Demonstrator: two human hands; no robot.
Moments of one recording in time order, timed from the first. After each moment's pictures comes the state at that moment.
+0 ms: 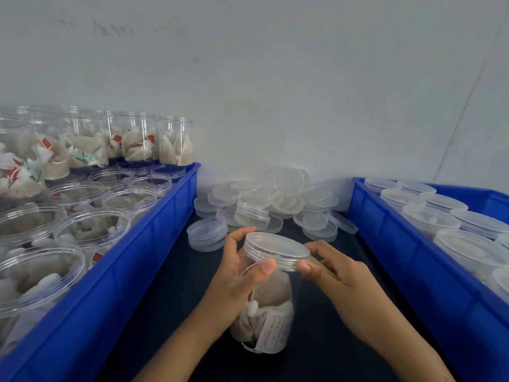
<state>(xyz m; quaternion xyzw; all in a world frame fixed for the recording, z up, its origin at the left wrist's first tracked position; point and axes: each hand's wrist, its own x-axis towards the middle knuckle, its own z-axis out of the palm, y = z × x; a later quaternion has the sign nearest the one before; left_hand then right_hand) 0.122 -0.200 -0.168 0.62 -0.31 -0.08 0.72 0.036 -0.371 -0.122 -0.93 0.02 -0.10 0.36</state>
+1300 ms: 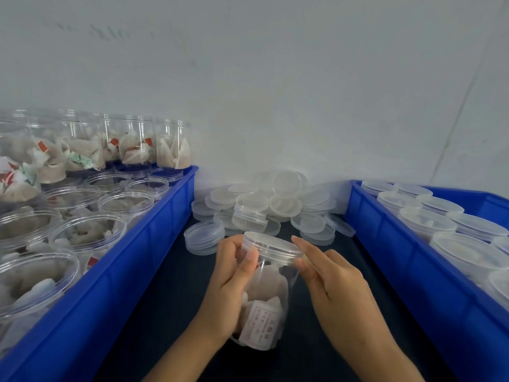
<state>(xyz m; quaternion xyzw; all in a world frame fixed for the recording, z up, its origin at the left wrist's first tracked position) 0.112 -0.202 -0.166 0.65 -0.25 -0.03 0.72 0.037 -0.355 -0.132 -0.94 0.02 -0.24 0.22</state>
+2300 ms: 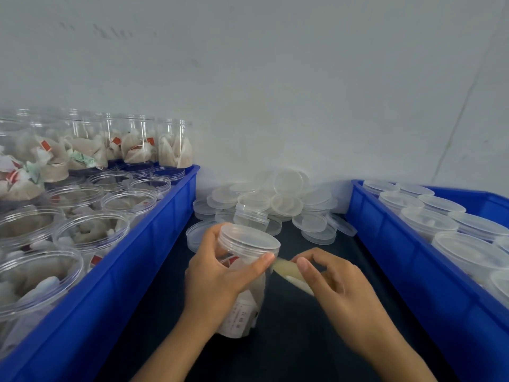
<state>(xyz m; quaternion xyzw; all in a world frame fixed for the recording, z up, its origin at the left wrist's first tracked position) 0.121 -0.190 -0.159 0.71 -0.20 0.11 0.66 0.031 -0.358 -0.126 -0.91 0.00 -0.19 0.37</state>
